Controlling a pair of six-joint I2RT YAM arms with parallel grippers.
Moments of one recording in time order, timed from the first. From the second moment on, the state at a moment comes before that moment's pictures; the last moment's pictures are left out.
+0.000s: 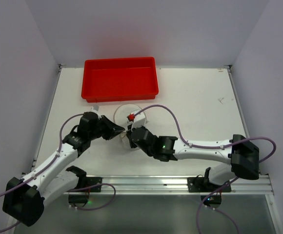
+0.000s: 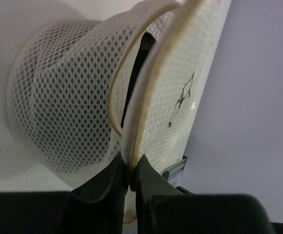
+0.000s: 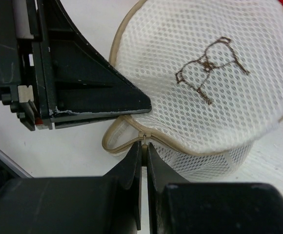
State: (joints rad) left arm -0.43 0.90 0.52 -0.23 0.26 -1.21; right arm 1.27 1.48 0.98 -0.03 0.56 0.54
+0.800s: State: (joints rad) left arm -0.44 0.96 0.53 -0.03 0.47 -1.11; right arm 1.26 1.21 0.79 -0.04 0.52 0.49
